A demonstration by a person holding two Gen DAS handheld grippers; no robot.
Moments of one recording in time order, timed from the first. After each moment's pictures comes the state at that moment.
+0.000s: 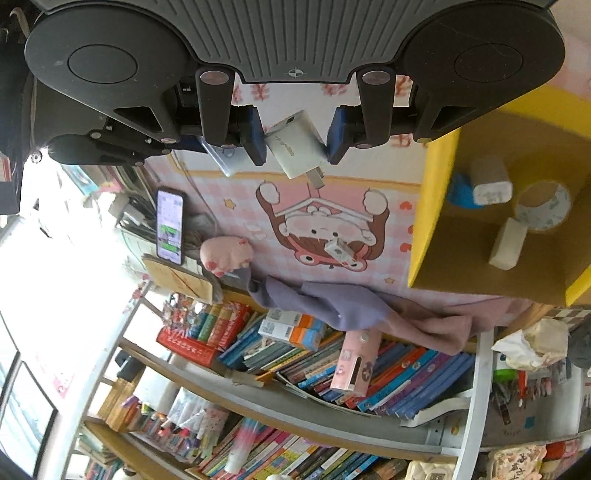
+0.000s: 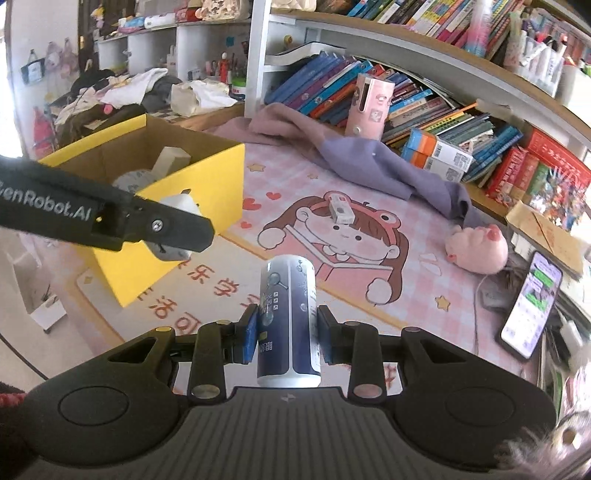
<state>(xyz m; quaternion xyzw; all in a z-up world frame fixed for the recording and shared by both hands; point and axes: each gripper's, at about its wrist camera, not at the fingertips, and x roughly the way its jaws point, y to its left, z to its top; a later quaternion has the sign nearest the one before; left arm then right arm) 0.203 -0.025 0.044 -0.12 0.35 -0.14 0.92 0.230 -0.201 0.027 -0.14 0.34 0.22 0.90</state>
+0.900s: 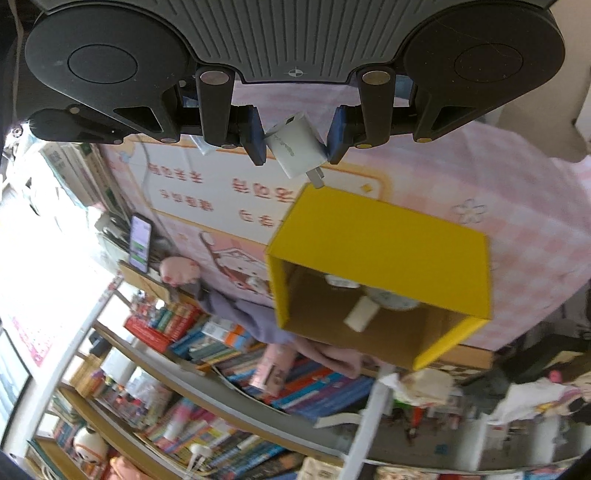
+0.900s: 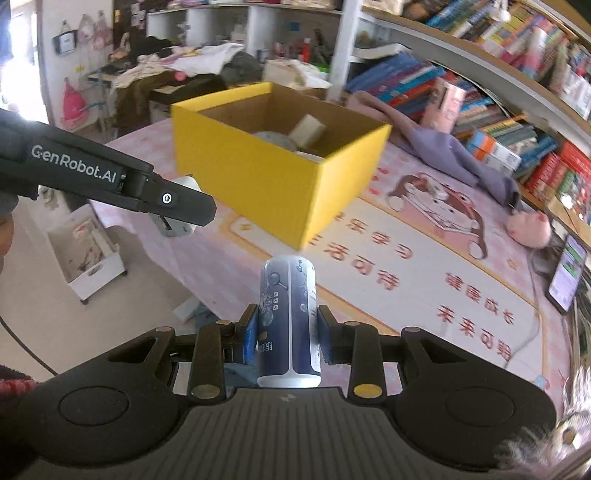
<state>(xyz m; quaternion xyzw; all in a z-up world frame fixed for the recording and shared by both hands) 0.058 0.105 0.027 -0.17 0.36 -0.08 0.91 0.070 -0.073 0.018 -0.18 0.36 0.26 0.88</state>
